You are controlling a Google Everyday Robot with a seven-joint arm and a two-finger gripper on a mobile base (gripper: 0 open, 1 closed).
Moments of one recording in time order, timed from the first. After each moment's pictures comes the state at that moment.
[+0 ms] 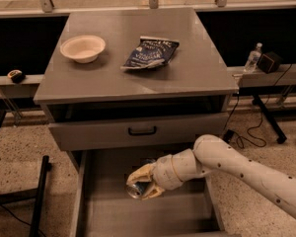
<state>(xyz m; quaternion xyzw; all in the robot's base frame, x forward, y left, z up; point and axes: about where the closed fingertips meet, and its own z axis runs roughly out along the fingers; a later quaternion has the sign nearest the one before) 0.441 0.031 0.584 -0.85 0.18 0.14 0.47</state>
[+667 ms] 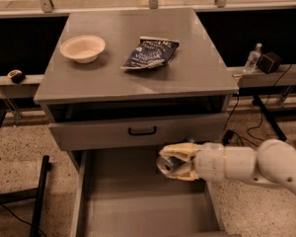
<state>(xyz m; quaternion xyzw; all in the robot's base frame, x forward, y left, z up) 0.456 -0.062 0.709 -0.76 0.28 0.04 0.58</state>
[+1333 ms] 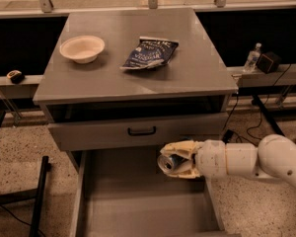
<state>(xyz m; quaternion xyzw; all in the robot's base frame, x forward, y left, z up) 0.458 -0.070 0.715 -0.75 0.29 0.06 0.59</state>
